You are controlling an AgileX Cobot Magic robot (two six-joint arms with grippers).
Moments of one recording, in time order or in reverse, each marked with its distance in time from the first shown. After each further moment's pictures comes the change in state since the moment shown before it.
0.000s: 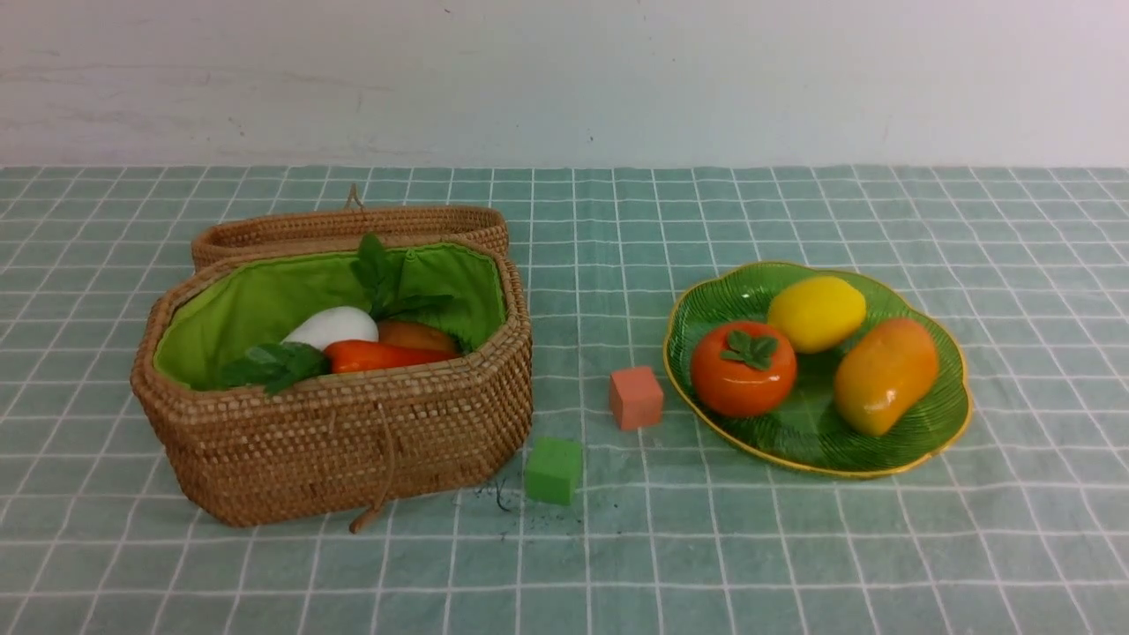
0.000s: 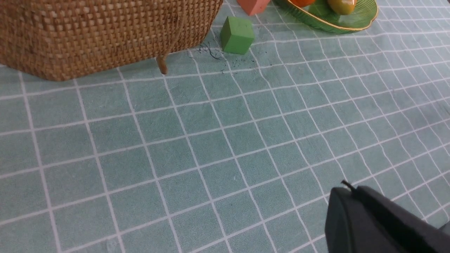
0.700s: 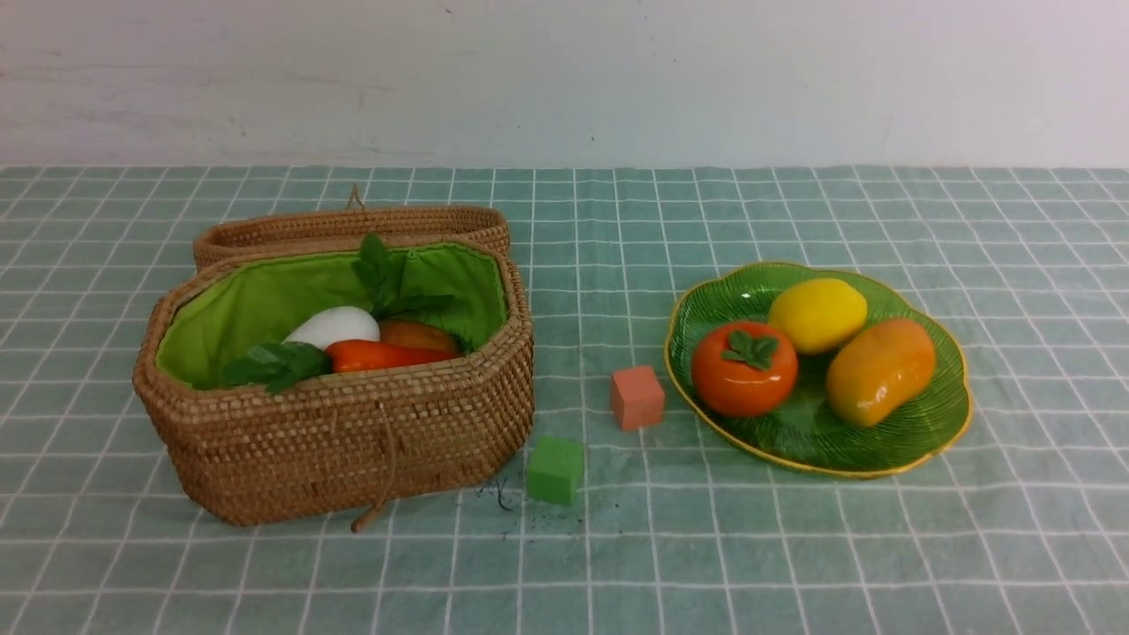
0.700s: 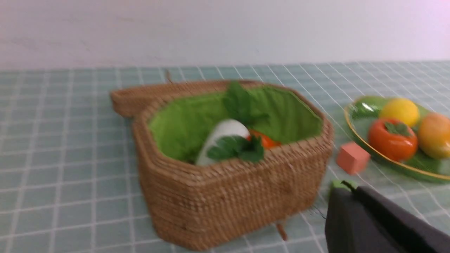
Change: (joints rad) right arm 0.000 0.000 0.000 0.000 0.000 0.000; left arm 0.363 -0.112 0.114 0.141 -0.390 0.224
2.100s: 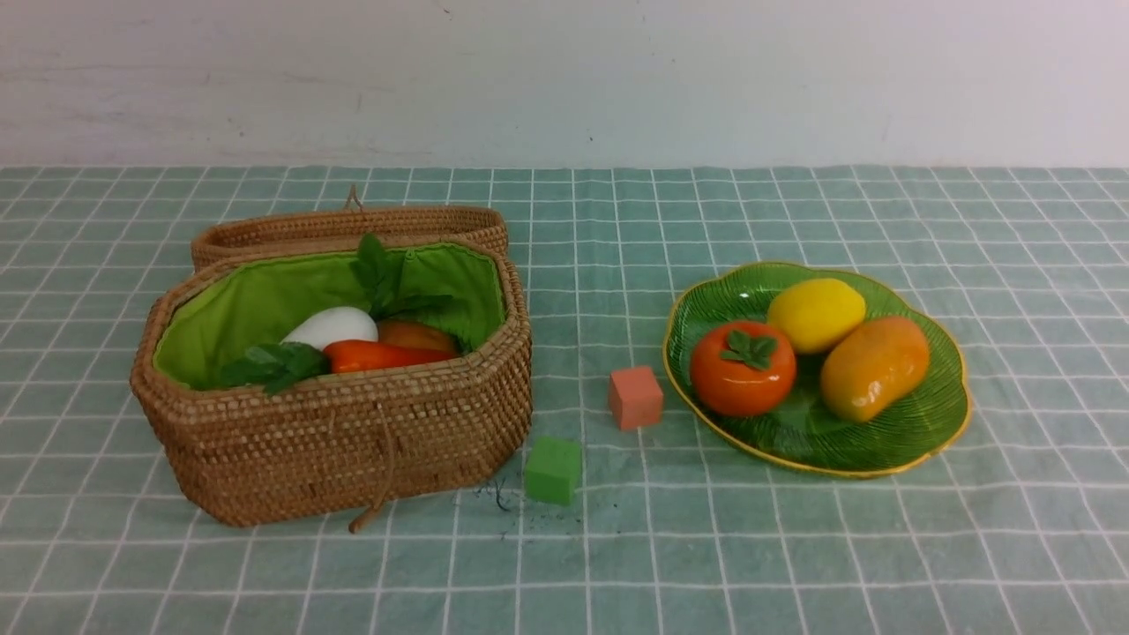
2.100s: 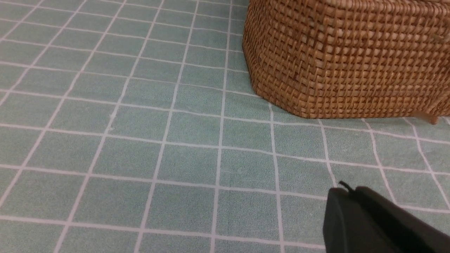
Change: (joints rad) right arm 0.000 0.000 0.000 0.000 0.000 0.000; left arm 0.299 -0.202 0.500 -0.125 -0.113 0.065
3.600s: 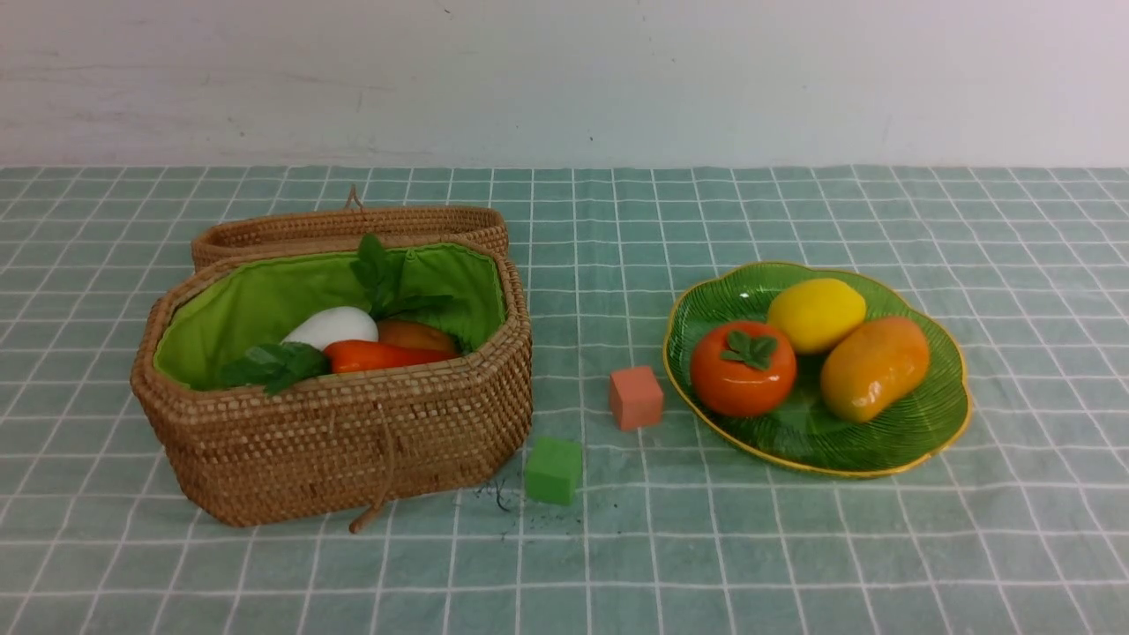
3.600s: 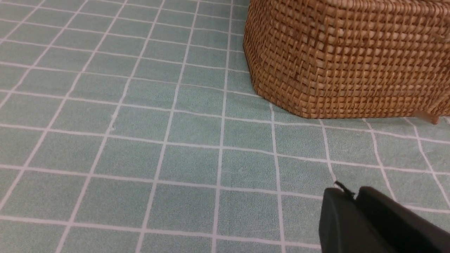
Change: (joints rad) right arm 0.000 0.000 0.000 0.000 0.000 0.000; left arm 0.000 0.000 0.000 0.000 0.000 0.000
